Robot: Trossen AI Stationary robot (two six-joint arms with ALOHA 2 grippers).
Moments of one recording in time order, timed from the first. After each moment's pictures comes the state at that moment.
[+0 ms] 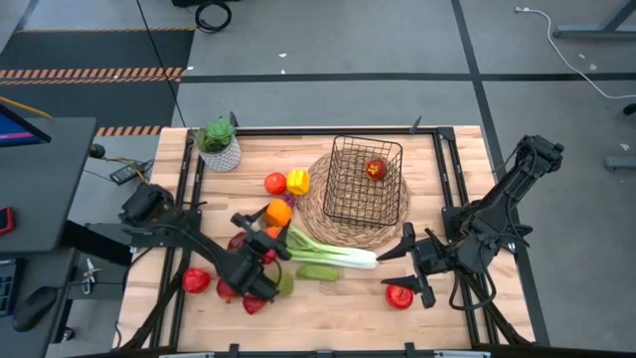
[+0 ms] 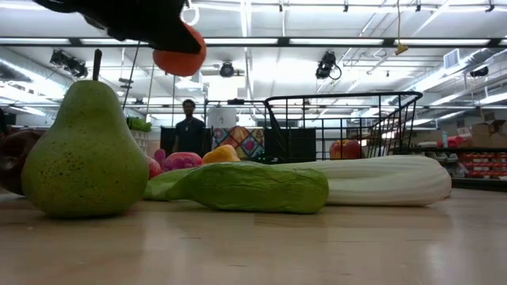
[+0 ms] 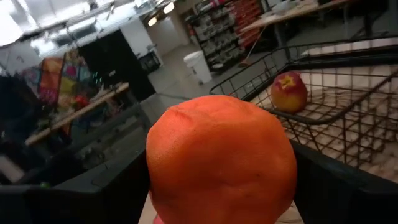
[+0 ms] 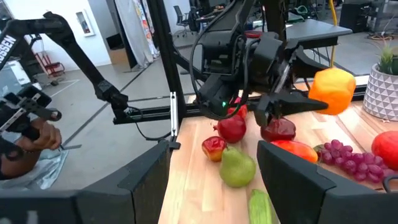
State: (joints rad) left arm -0.59 1.79 1.19 -1.22 -1.52 -1.46; right arm 0.82 1.13 0.81 0.13 0.66 0.31
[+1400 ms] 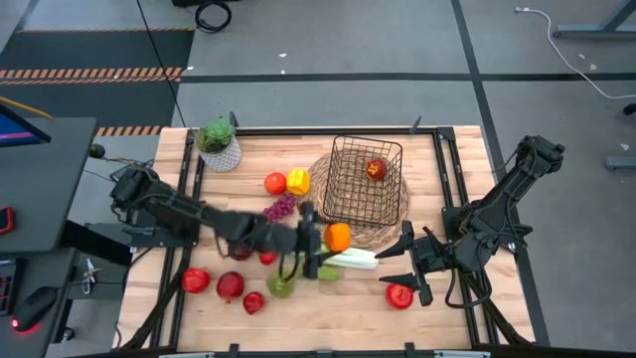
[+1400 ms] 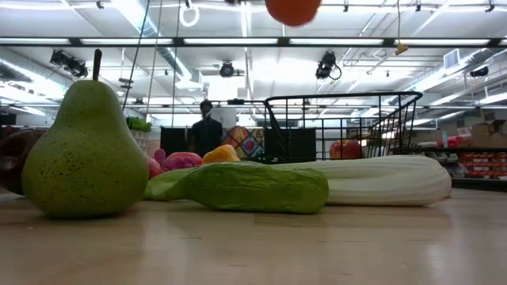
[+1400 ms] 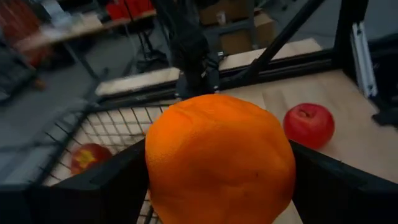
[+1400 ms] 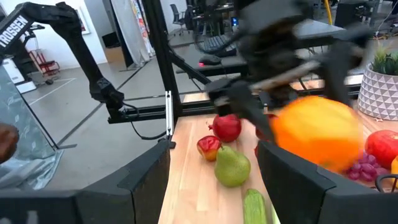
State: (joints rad) left arm -0.32 1.62 1.19 0.11 -0.46 0.08; right arm 0.80 1.13 0.81 0.12 0.66 0.31
